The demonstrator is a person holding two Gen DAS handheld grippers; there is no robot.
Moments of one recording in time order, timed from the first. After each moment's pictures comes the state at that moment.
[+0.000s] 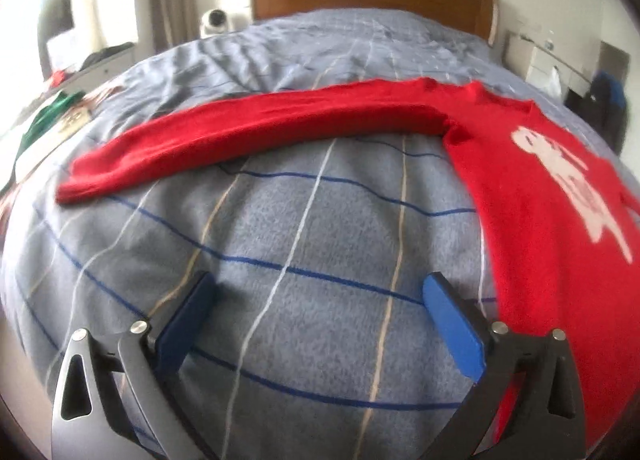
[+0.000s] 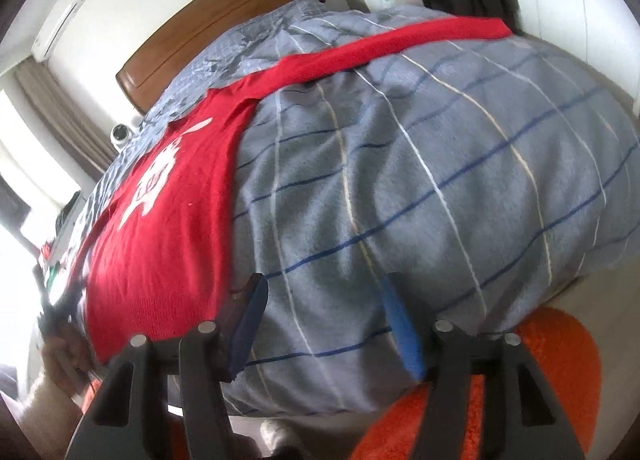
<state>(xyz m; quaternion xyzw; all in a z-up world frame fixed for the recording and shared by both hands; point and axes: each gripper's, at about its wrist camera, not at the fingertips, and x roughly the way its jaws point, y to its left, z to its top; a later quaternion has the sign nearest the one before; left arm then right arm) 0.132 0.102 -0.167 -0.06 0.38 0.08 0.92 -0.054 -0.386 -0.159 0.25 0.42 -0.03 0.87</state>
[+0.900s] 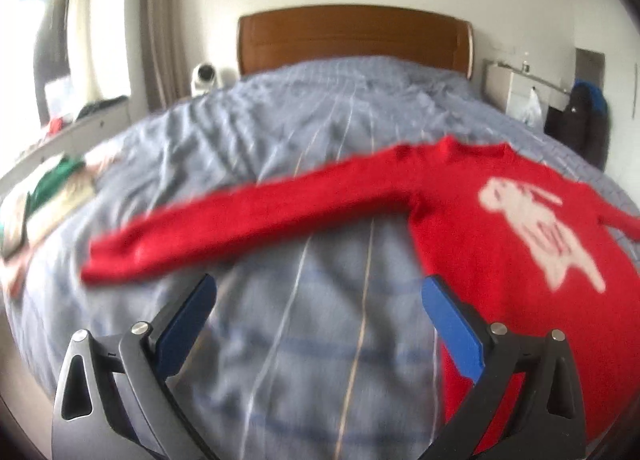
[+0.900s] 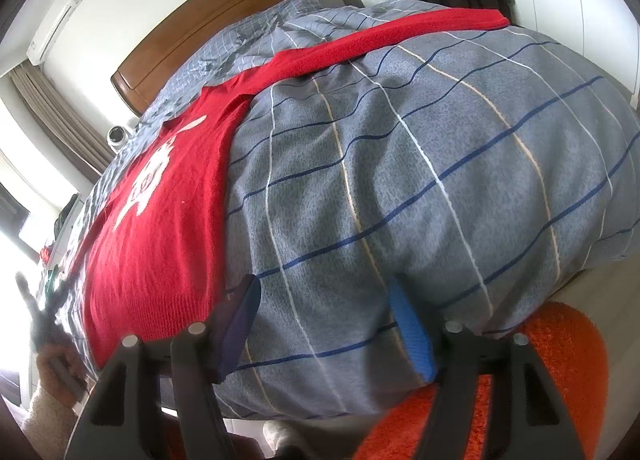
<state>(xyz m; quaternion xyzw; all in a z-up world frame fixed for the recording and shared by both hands) 0.144 0.090 -0.114 -0.01 0.29 0.05 0.96 -0.049 -0.380 -0.164 0.24 0.42 -0.03 0.87</state>
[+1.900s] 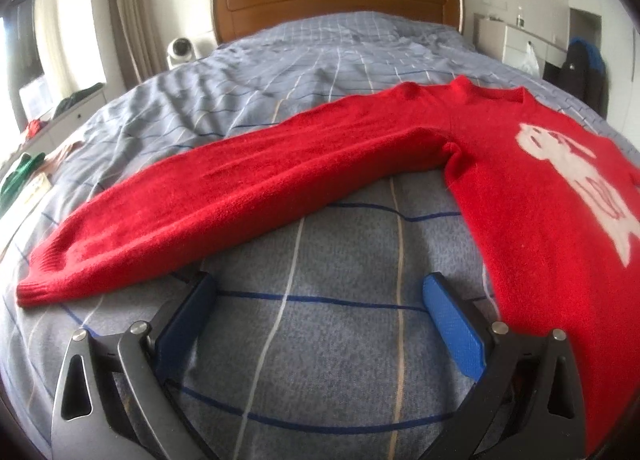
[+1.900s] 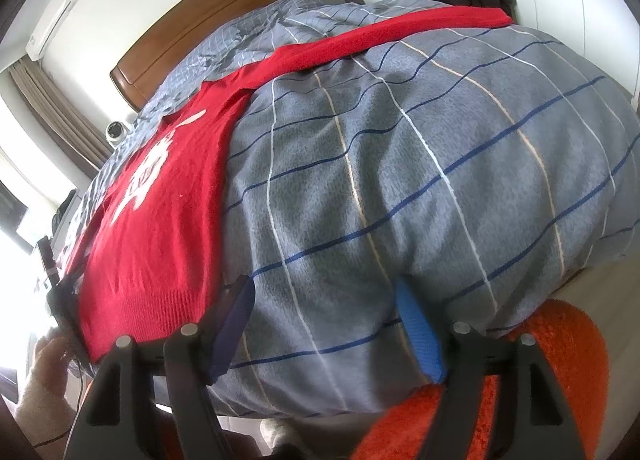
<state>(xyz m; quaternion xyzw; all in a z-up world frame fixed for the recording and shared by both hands) 0.203 0.095 -0.171 0.02 0.36 0.04 0.93 -0.048 -0.380 -0.166 0.24 0.43 -0.03 0.87</state>
